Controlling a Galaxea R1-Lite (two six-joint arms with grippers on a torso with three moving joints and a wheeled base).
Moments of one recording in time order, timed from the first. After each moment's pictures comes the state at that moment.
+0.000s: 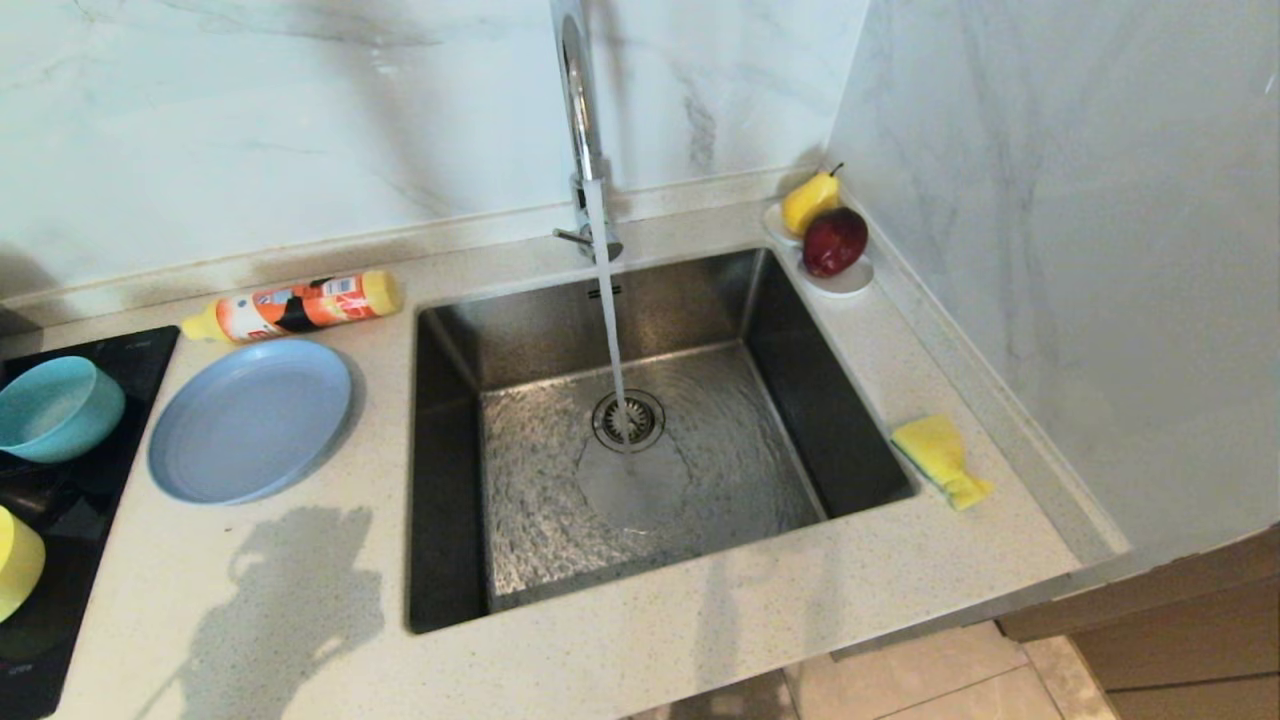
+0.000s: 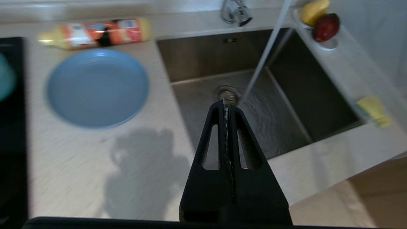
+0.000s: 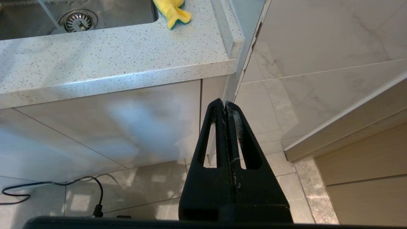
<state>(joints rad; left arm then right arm) 0.00 0.54 -0.67 0.06 -0.21 -0.12 0.00 0.00 0.00 0.00 0.01 -0.01</state>
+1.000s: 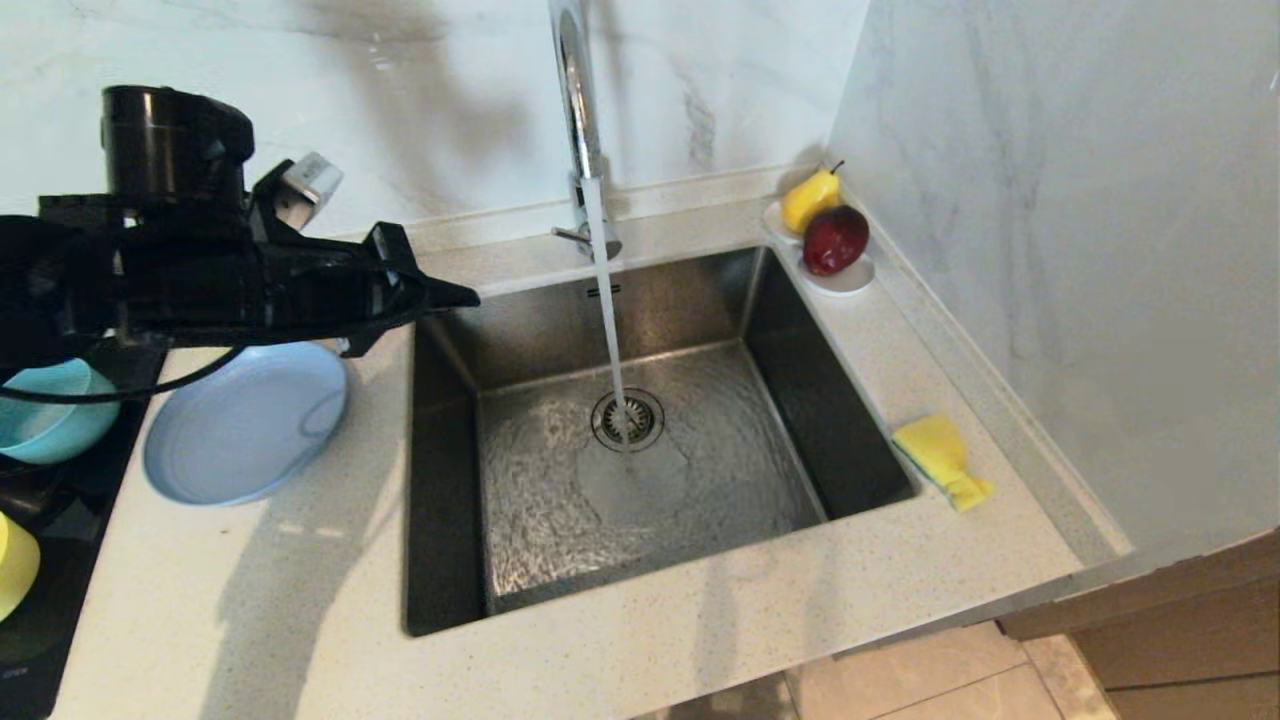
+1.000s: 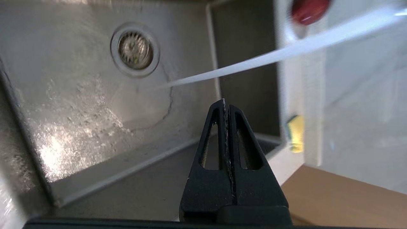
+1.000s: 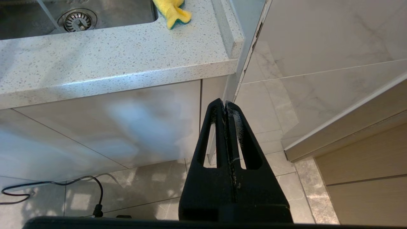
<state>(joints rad) -0.16 1.70 -1.38 0.01 -0.44 -0.54 0.00 0.00 0.00 0.00 0.01 -0.01</state>
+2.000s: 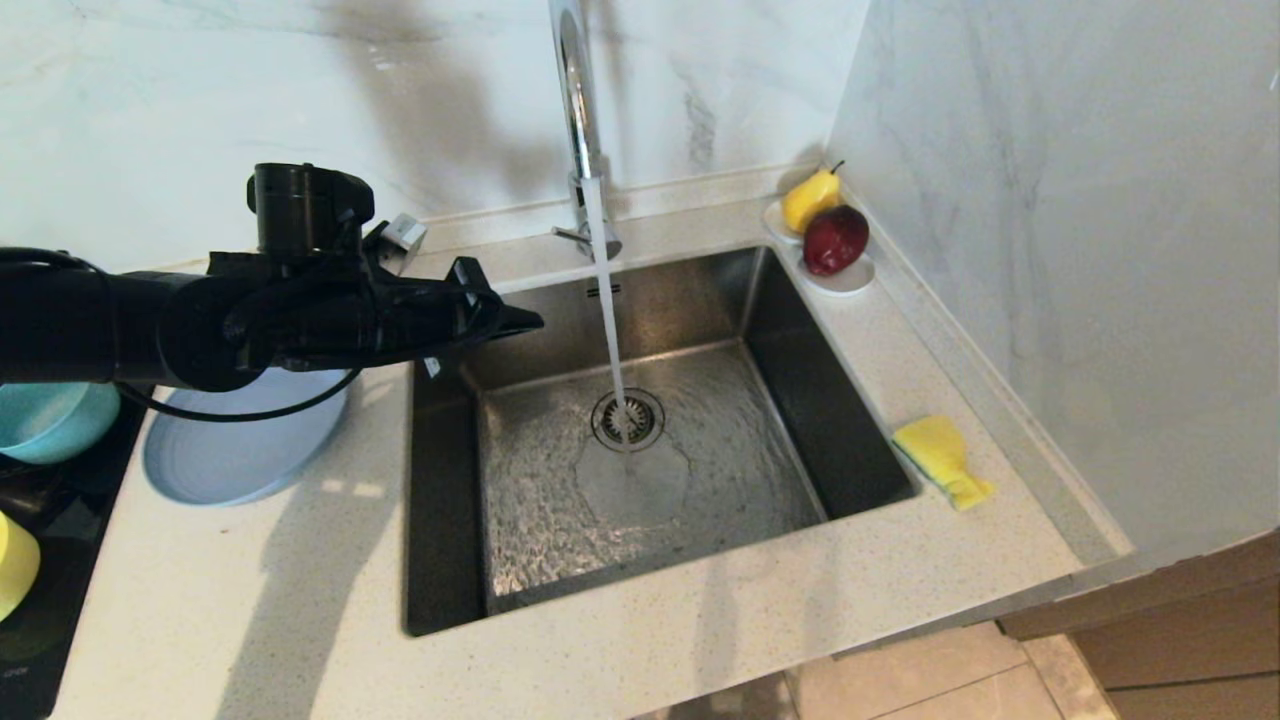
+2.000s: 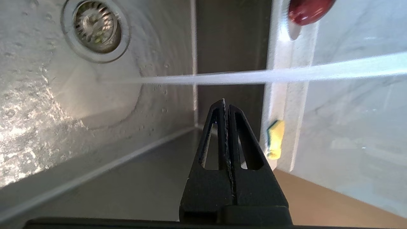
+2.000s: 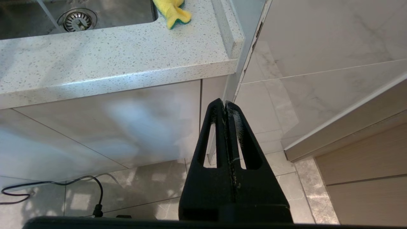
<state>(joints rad) -0.21 1.88 -1.41 -0.16 -0.51 -0.73 0.00 0.00 0.00 0.00 0.01 -0.01</state>
